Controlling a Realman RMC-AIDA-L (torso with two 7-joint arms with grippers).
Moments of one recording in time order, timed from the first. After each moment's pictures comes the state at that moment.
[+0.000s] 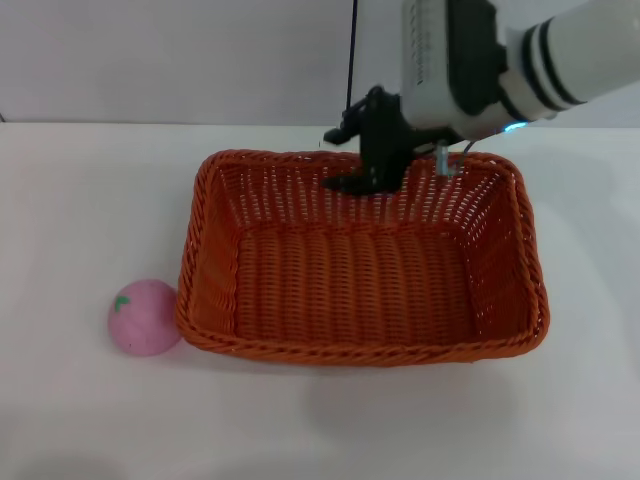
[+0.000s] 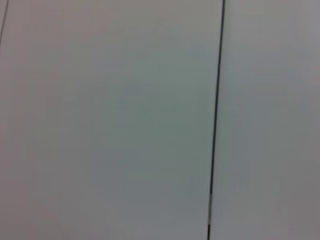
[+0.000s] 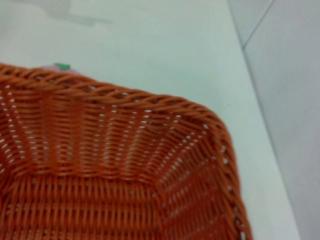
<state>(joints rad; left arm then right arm) -0.02 -2.07 -2.66 0.10 0.90 -1.70 2.86 0.92 2.09 -1.31 -0.74 -2.19 -1.09 1.48</state>
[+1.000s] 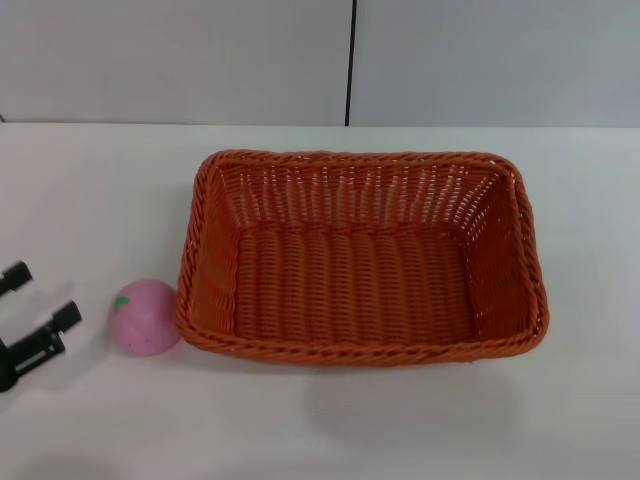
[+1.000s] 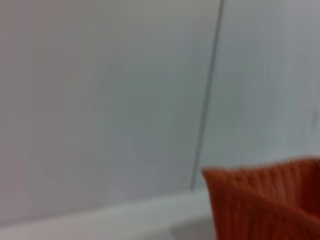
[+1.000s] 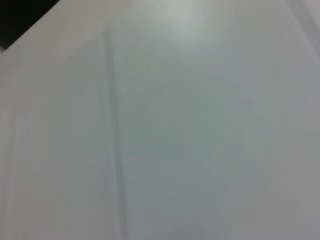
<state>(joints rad) -0.03 -1.92 -2.11 -0.37 1.22 -1.52 2.34 0.02 2.08 -1.04 -0.63 -0.60 -1.75 0.98</state>
